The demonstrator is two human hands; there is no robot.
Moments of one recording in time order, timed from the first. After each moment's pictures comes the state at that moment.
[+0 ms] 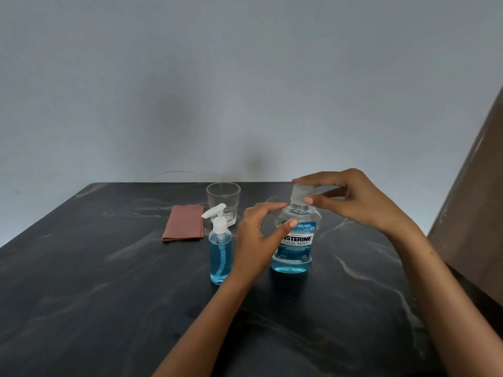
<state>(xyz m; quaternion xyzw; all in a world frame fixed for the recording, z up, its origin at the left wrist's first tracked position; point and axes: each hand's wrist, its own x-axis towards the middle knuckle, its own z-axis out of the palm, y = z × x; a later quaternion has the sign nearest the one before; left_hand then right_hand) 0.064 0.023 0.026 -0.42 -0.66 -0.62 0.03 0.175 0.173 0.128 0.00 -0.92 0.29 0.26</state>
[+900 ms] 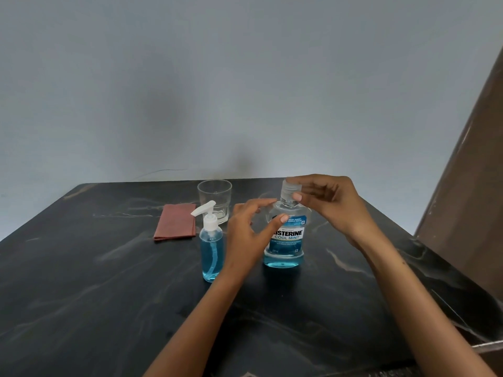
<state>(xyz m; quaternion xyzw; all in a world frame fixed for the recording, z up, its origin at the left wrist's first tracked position) 0.062 0.023 0.026 -0.41 -0.67 -0.62 0.04 0.170 0.155 0.097 0.00 -0.80 0.48 0.35</state>
